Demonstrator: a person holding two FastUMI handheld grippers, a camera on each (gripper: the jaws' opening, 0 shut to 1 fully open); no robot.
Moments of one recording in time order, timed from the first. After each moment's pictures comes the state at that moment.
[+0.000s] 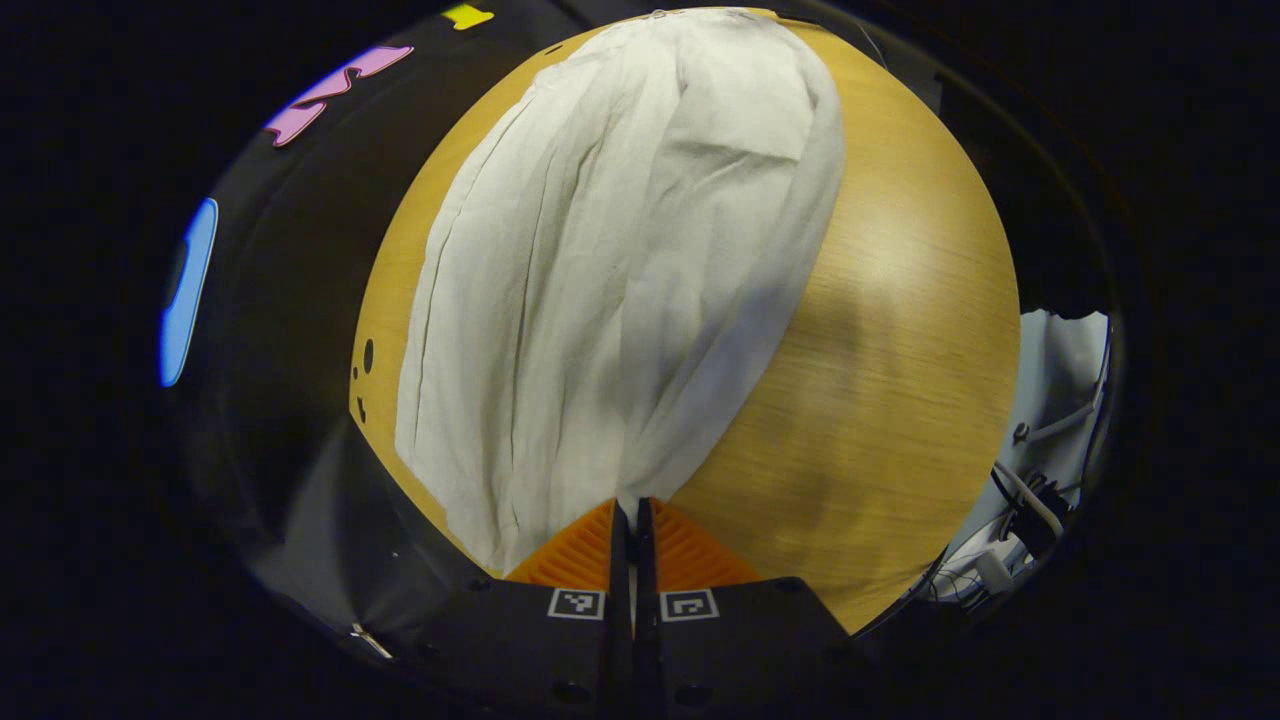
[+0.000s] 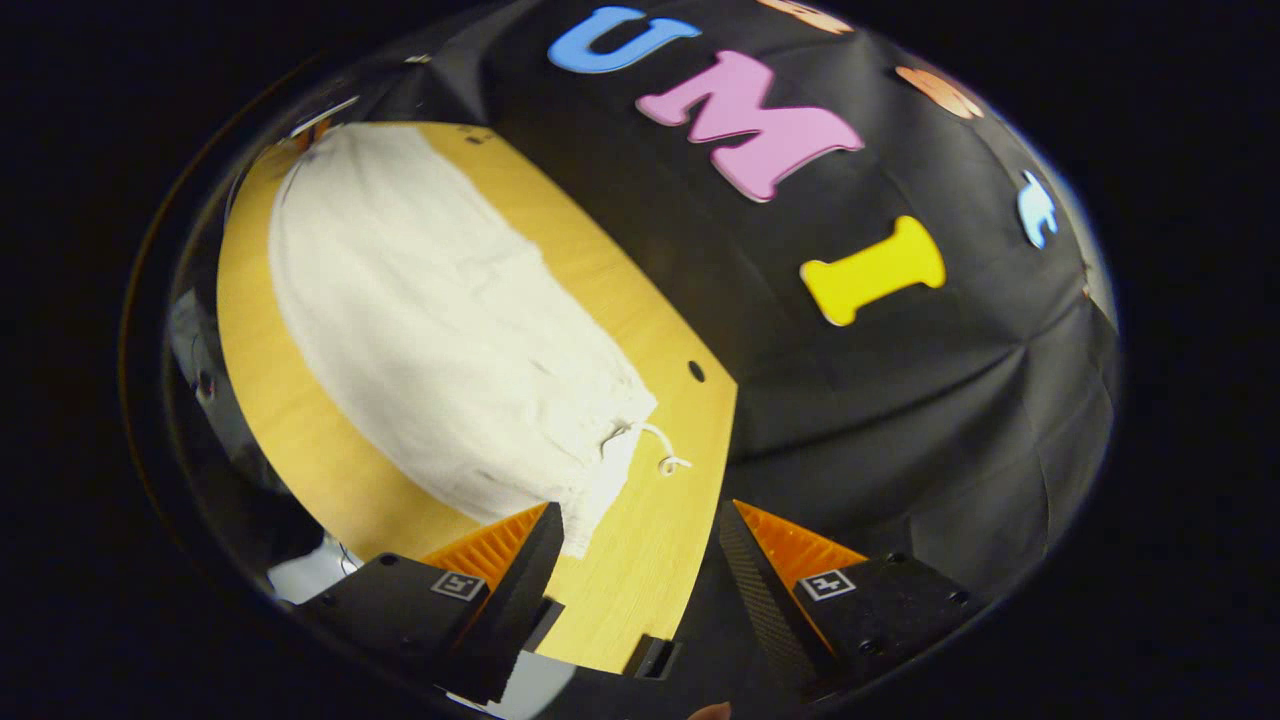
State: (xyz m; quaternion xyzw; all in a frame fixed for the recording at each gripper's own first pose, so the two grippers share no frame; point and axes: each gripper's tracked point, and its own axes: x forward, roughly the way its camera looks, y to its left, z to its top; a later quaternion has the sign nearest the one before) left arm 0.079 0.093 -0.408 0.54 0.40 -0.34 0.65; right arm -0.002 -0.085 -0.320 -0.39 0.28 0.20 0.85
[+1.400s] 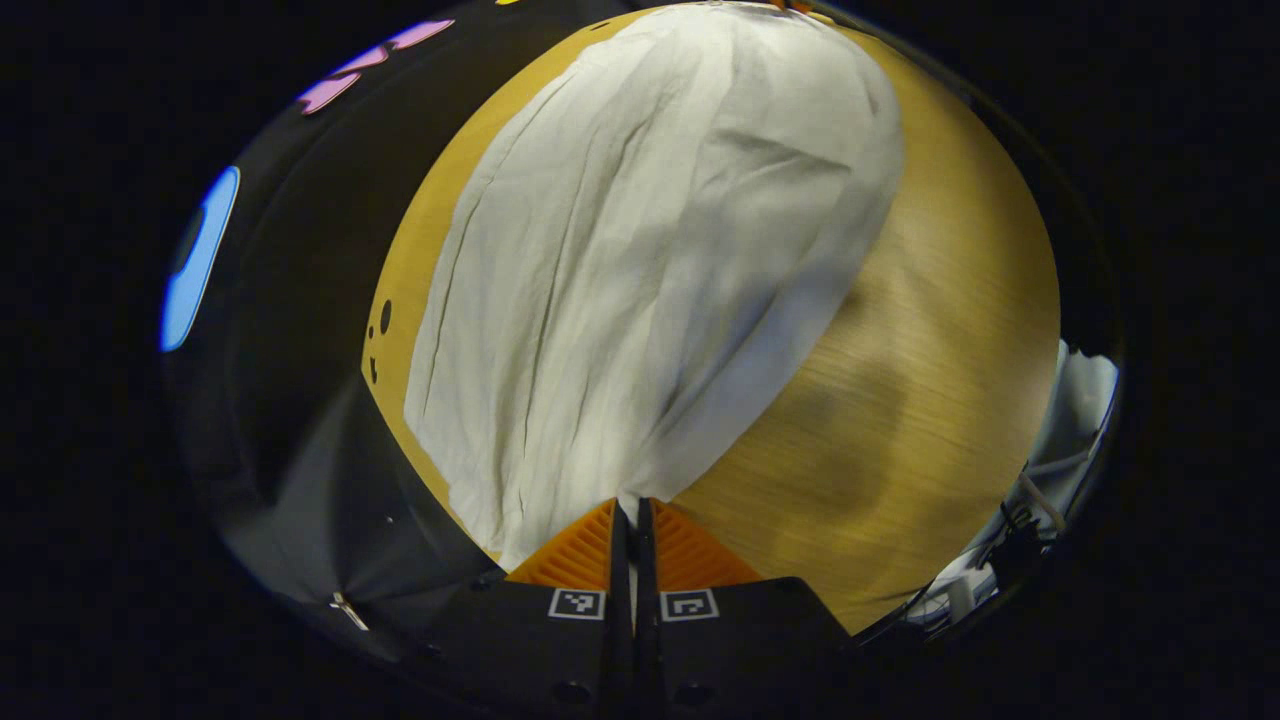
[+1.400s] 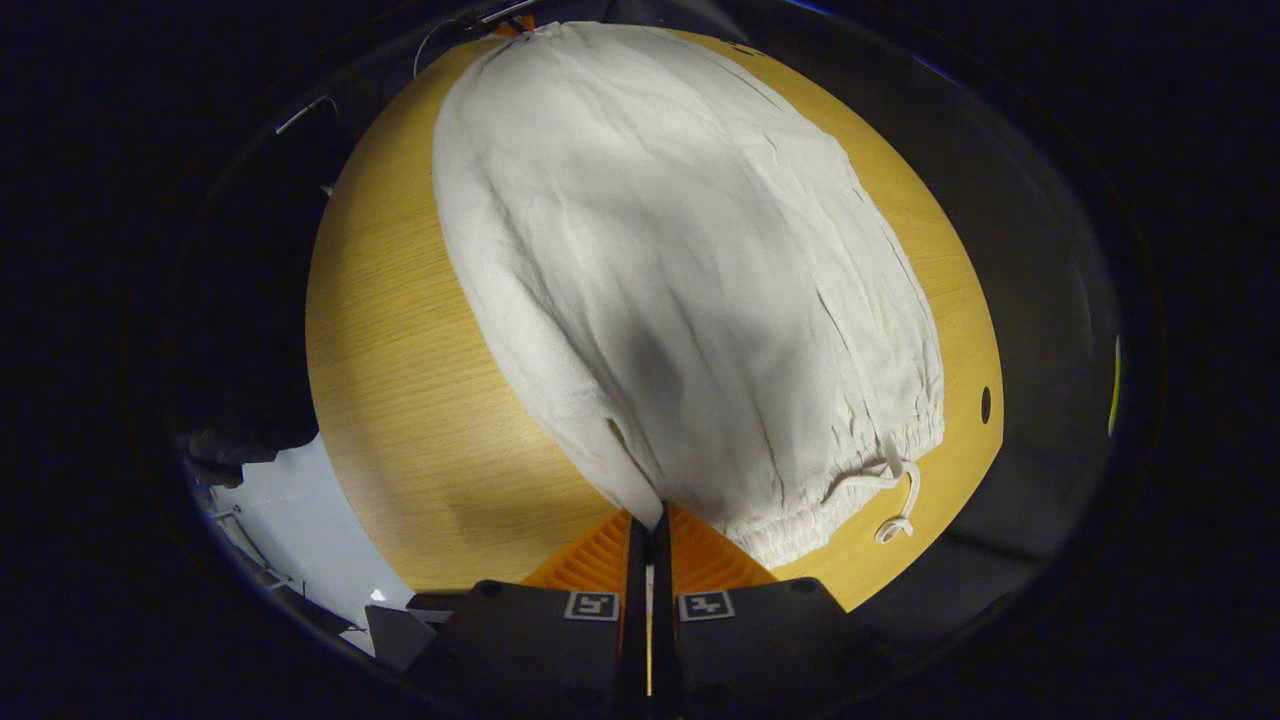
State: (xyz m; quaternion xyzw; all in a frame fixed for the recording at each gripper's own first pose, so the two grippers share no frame) left arm 0.089 0.092 -0.407 0.52 0.44 -0.27 0.68; right arm 0.013 -0.038 -0.452 -0.41 0.43 0.48 0.64
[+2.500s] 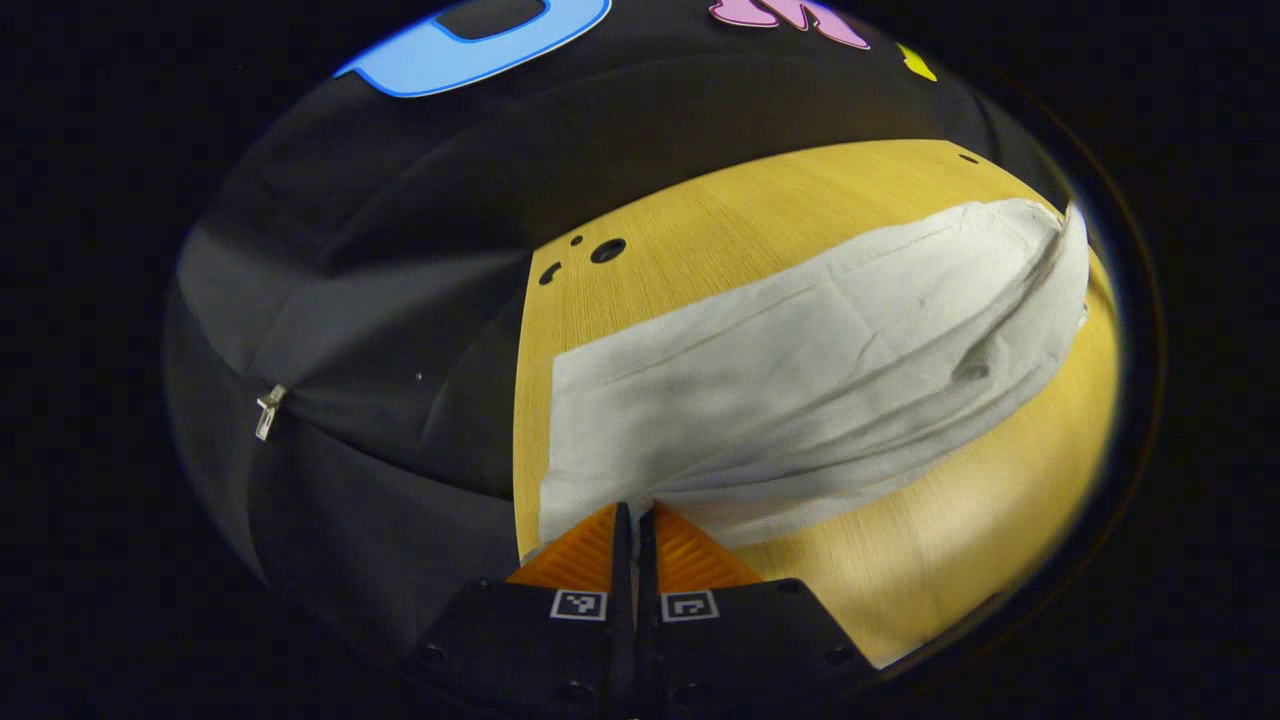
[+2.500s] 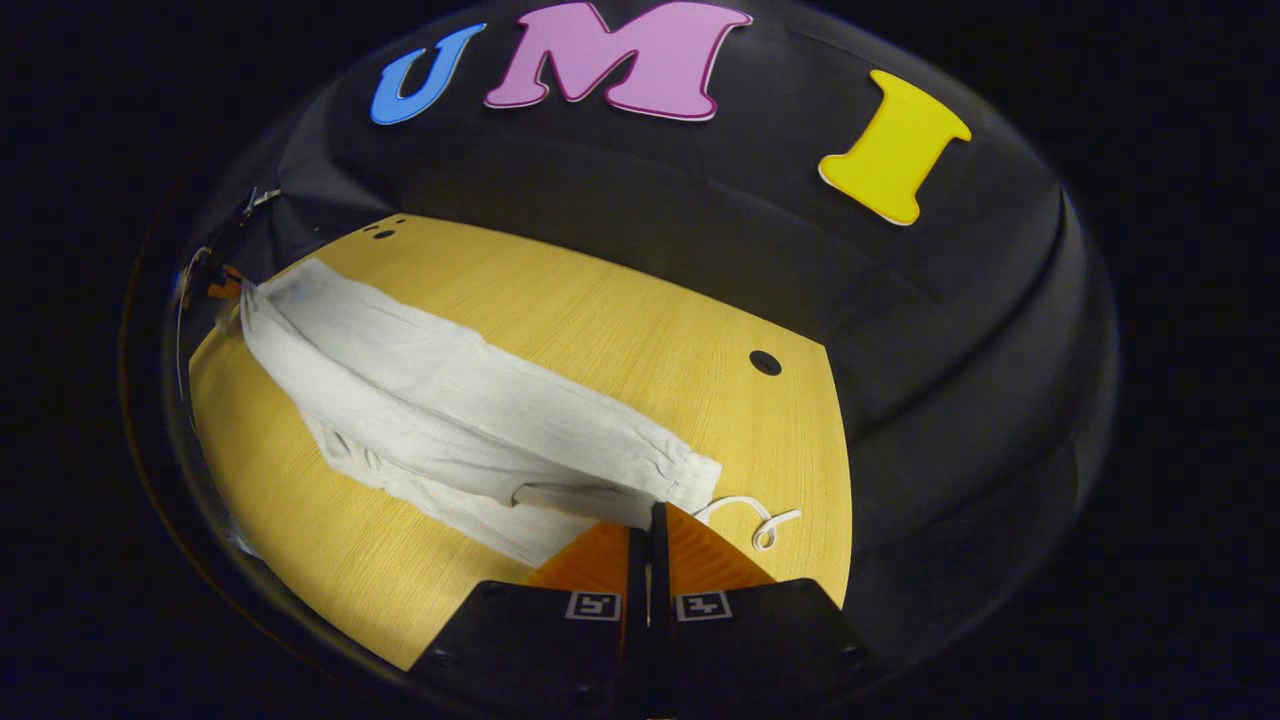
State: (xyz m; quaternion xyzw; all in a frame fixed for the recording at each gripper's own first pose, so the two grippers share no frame) left arm 0.209 0.070 -0.339 0.23 0.43 -0.03 0.87; right arm 0.171 -0.030 -0.338 -0.09 0.36 0.18 0.91
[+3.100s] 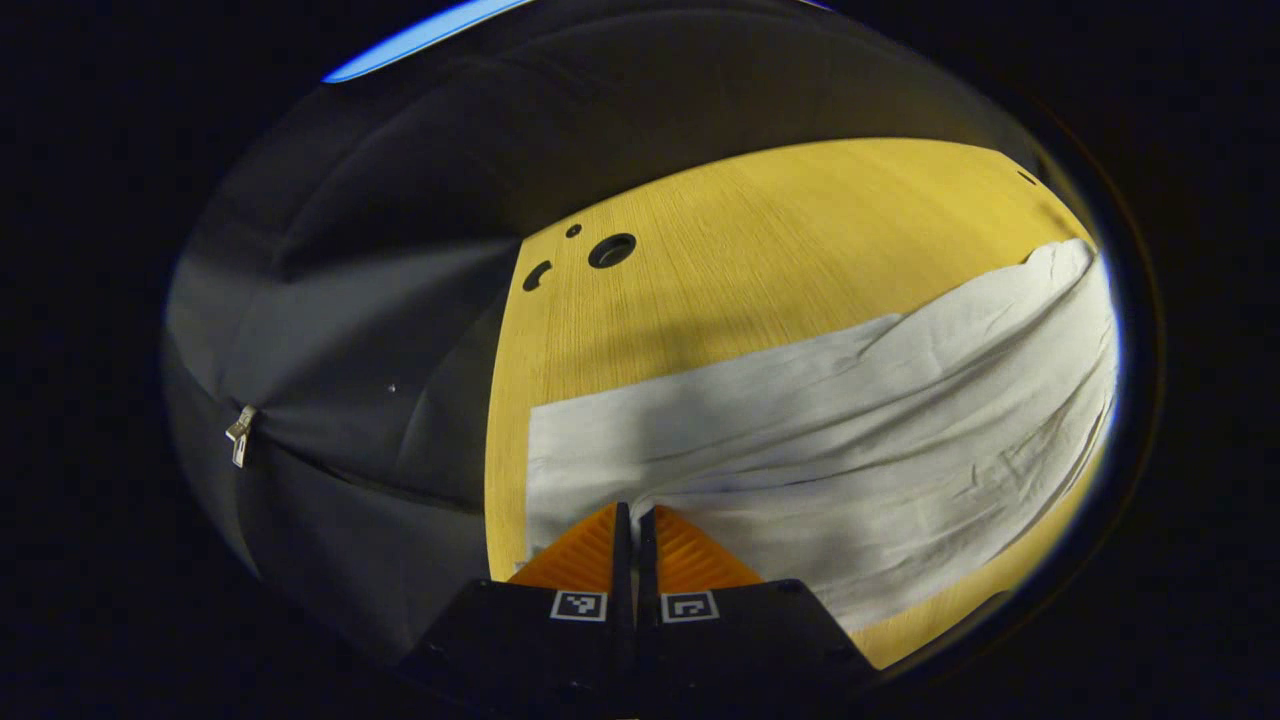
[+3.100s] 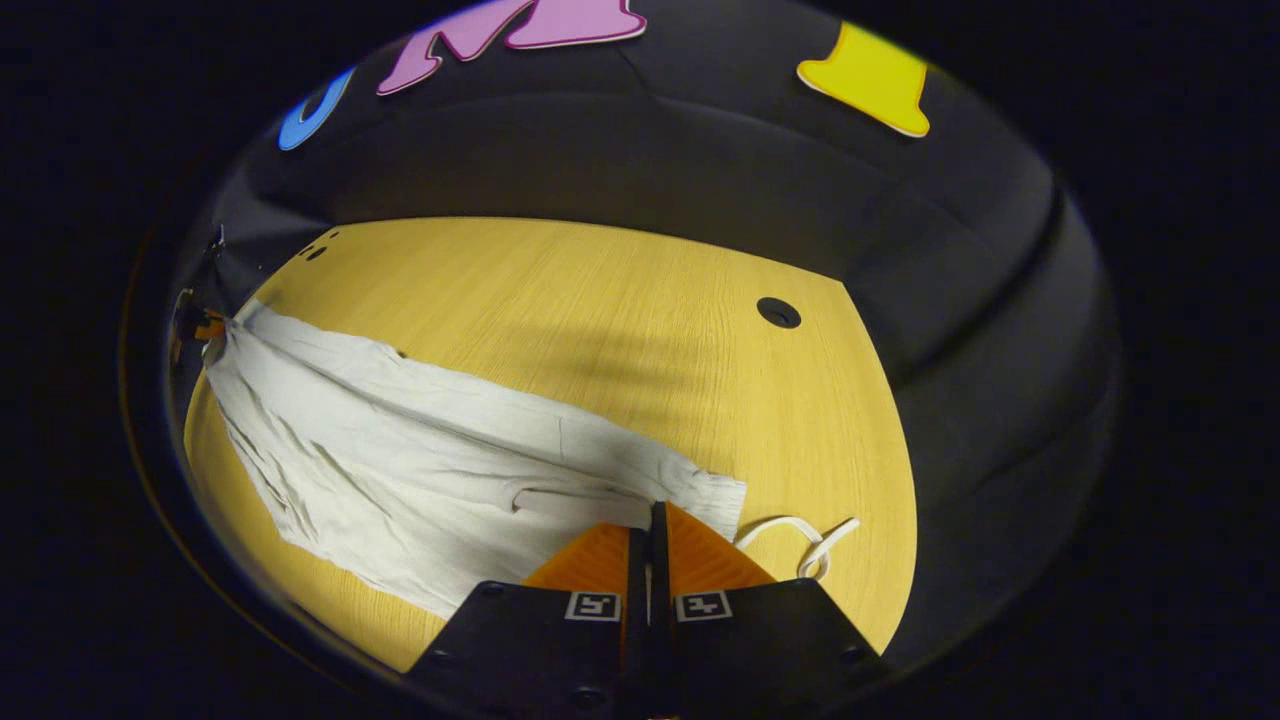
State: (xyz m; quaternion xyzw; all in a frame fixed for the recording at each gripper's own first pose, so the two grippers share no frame) left arm 0.301 0.061 -0.386 0.21 0.49 0.00 0.85; right arm 0.235 -0.013 -0.420 -0.02 0.44 0.15 0.88
